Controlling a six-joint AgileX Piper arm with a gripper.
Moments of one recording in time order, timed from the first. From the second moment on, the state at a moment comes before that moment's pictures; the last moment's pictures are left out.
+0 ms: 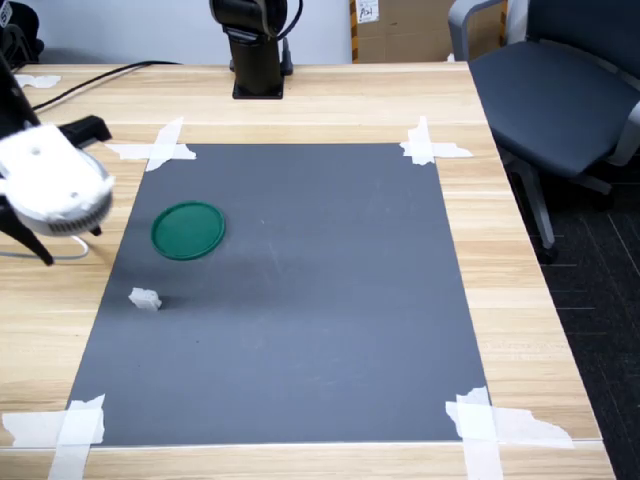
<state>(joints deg) -19.8 107.4 -92.6 10.9 64.9 -75.8</state>
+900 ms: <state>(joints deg) -15.2 113.0 -92.6 6.7 66.6 -71.8</state>
